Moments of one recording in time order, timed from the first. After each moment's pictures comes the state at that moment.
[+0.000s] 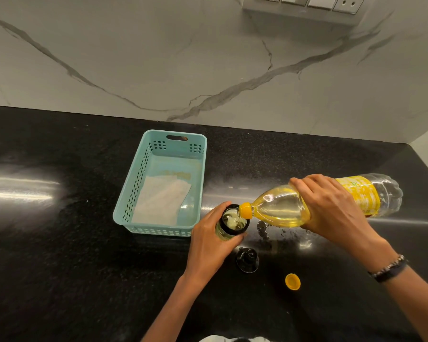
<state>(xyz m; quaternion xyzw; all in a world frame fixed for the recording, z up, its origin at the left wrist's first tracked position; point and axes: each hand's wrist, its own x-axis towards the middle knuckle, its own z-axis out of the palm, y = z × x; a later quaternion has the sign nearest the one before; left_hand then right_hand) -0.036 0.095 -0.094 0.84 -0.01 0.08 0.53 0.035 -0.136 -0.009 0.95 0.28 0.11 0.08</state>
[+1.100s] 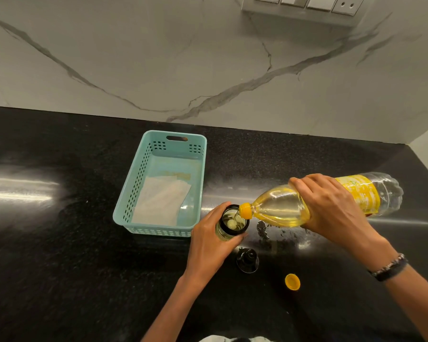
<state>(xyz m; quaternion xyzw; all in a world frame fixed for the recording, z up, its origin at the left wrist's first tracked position) -0.035 0.095 -0.094 0.85 -0.01 0.09 0.53 0.035 -0.135 -0.006 0.95 0.28 0.11 0.08</state>
